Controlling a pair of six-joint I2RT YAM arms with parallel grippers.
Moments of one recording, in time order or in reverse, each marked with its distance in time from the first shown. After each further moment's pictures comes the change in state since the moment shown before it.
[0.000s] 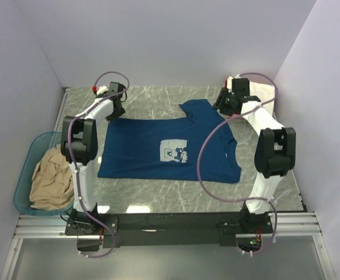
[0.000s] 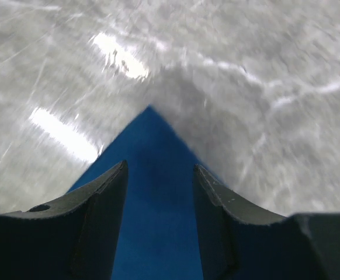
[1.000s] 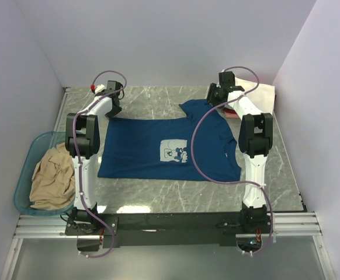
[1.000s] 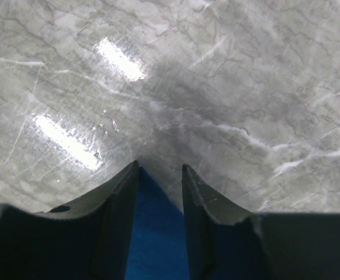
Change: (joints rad) left arm 0.047 0.178 0.171 0.010 -0.004 0.022; right arm 0.032 0.465 0.505 -0.107 0.045 -0.108
